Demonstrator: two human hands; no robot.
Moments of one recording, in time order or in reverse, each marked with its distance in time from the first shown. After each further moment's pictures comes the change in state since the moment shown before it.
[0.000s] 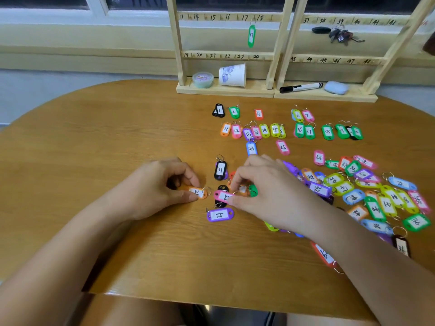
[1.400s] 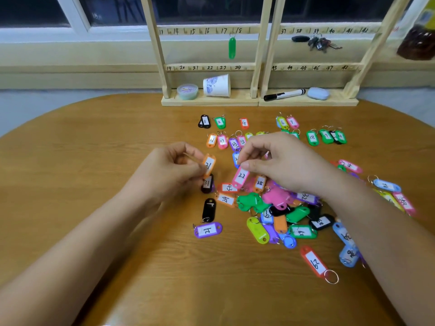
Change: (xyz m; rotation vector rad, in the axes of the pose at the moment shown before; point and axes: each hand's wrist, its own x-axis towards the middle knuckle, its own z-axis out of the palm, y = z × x) left_hand 0.051 0.053 0.013 -0.620 0.176 -0.265; right_hand 0.037 0.045 -0.057 0.281 0.032 0.021
